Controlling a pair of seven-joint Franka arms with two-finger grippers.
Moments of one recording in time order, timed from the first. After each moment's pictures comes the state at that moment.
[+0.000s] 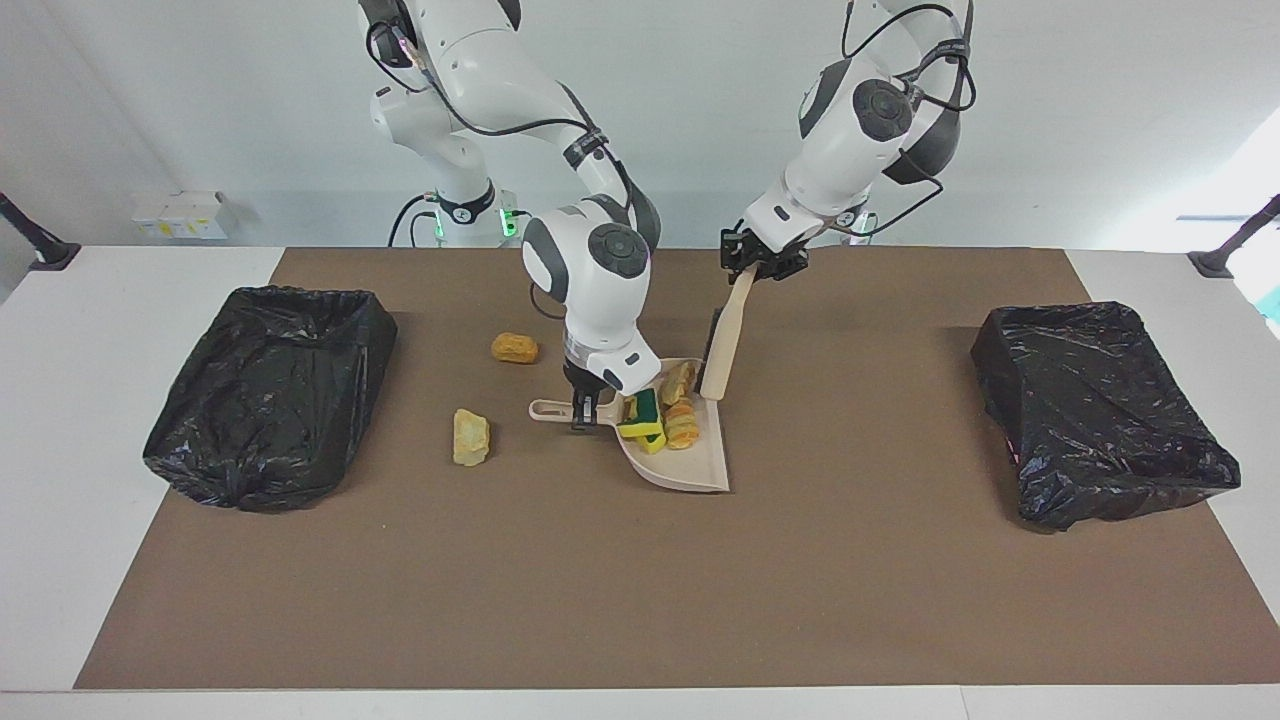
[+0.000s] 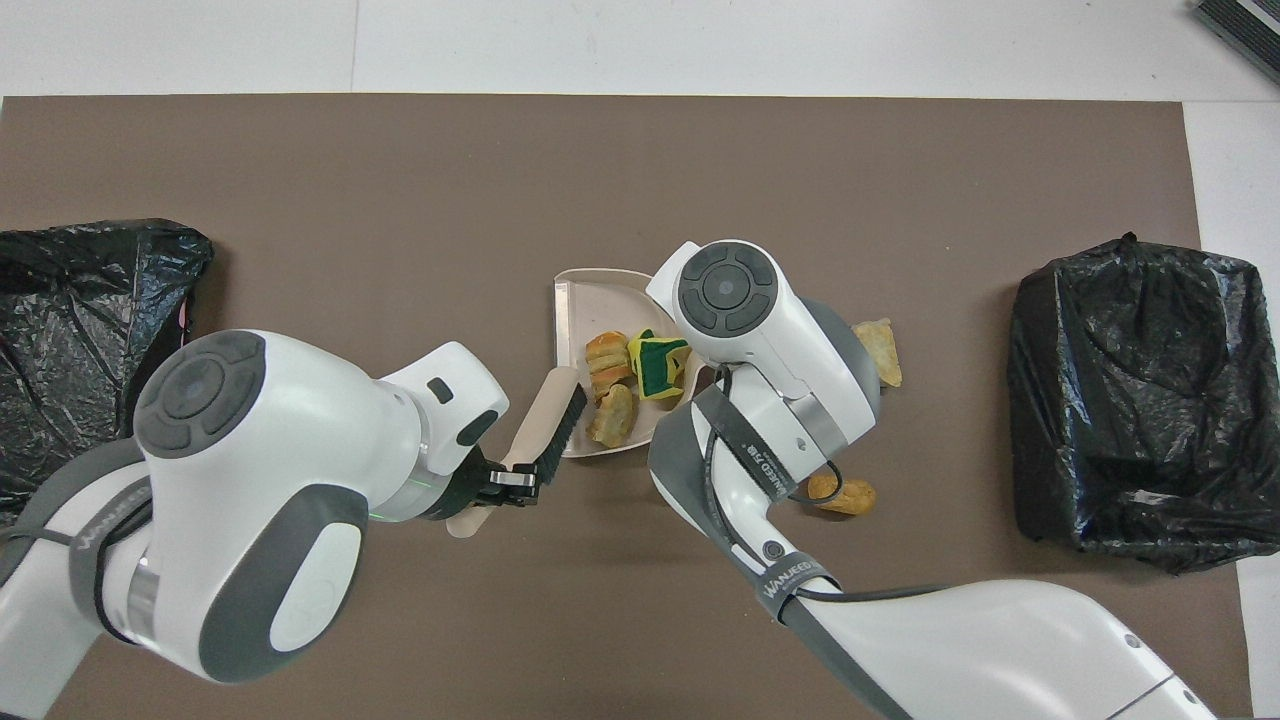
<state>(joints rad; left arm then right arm) -0.47 -0.14 -0.02 -2.07 -0.35 1.90 -0.27 0.45 0.42 0.04 -1.69 -0.24 2.04 -0.99</state>
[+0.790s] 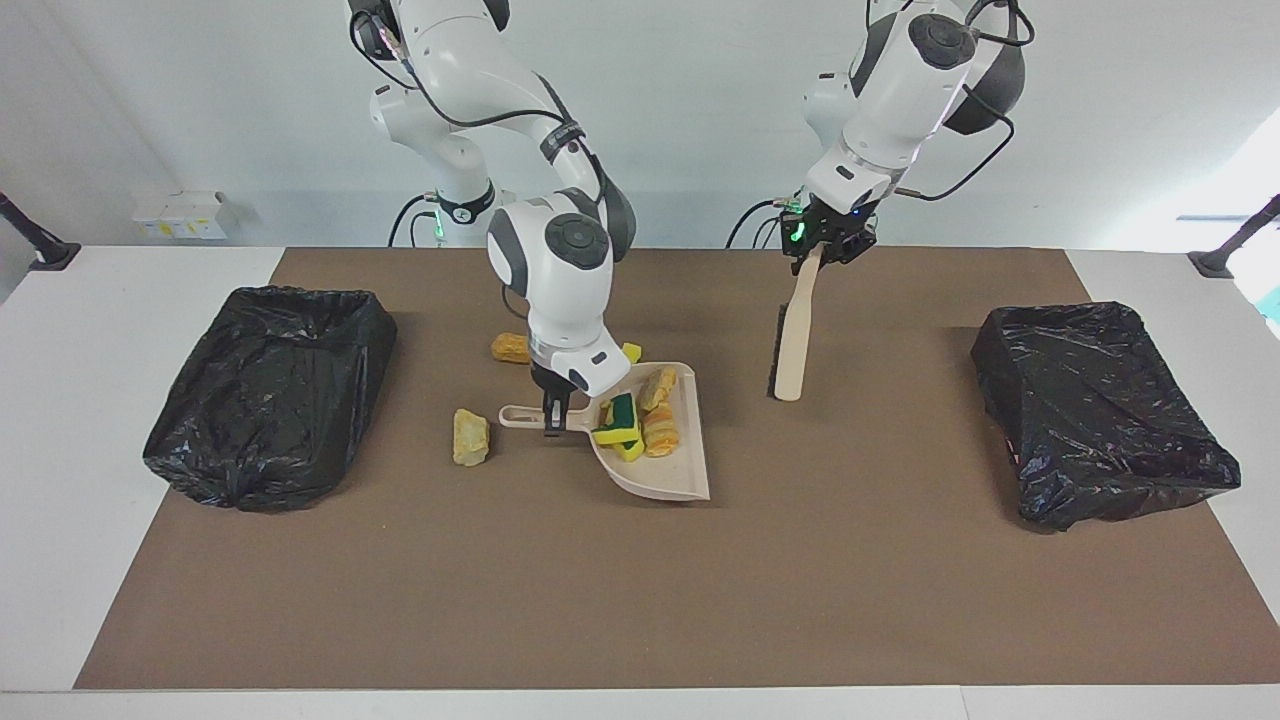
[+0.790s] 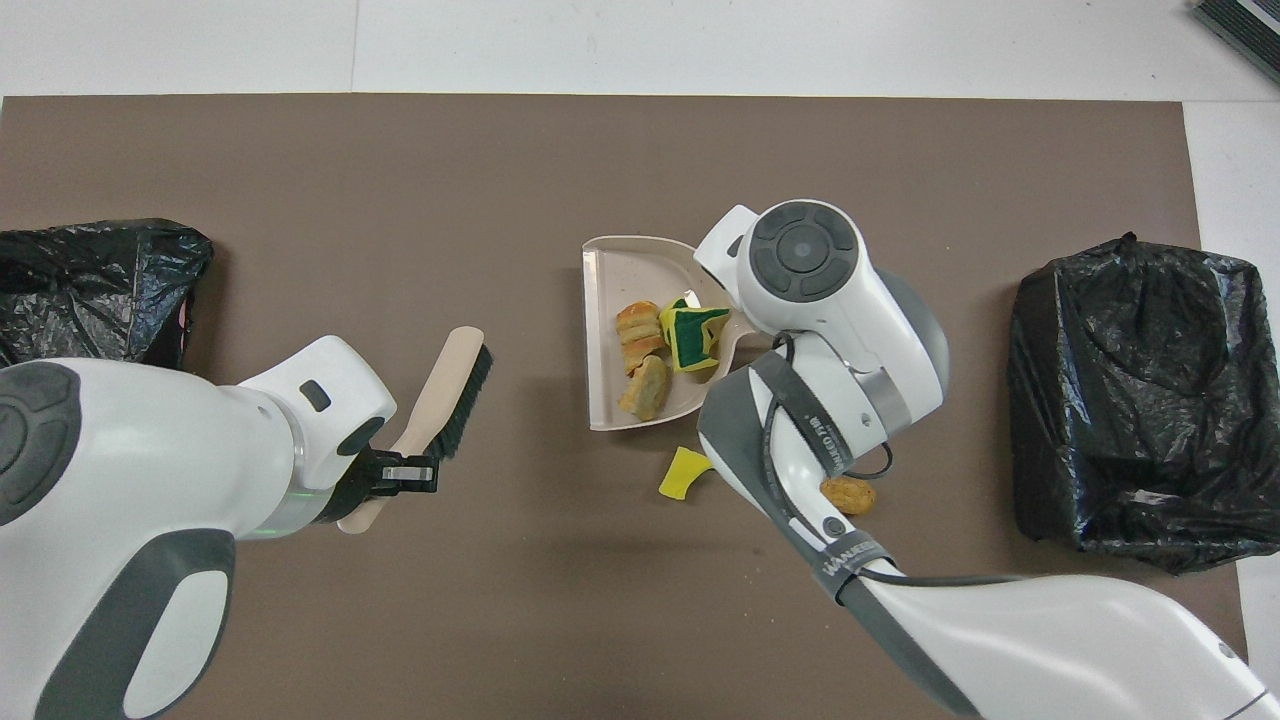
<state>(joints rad) -0.40 -0.27 -0.02 -2.12 -0.18 1.87 -0.27 0.34 0.36 0.04 -1.67 -0.23 2.04 -1.12</state>
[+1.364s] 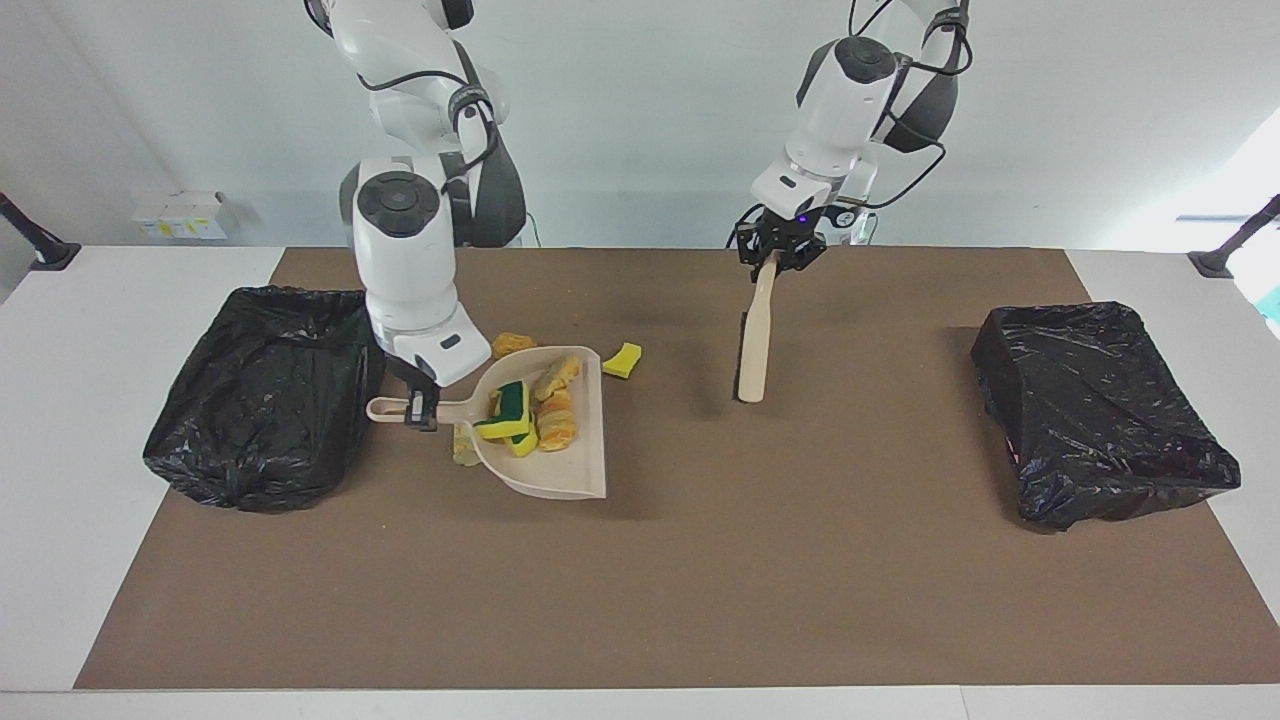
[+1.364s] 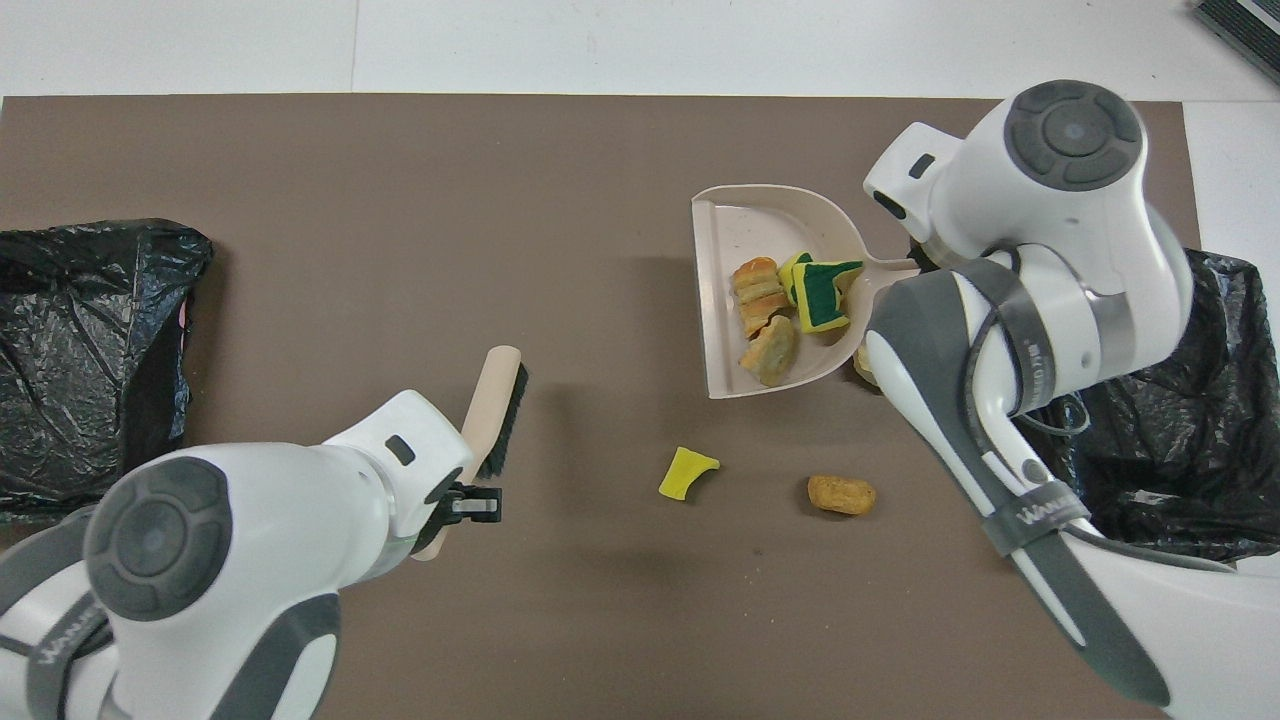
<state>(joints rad) -0.52 -0.27 -0.09 -2.28 -0.18 2.12 -0.45 0.11 0.29 0.03 -1.58 -0.21 1.90 -1.40</state>
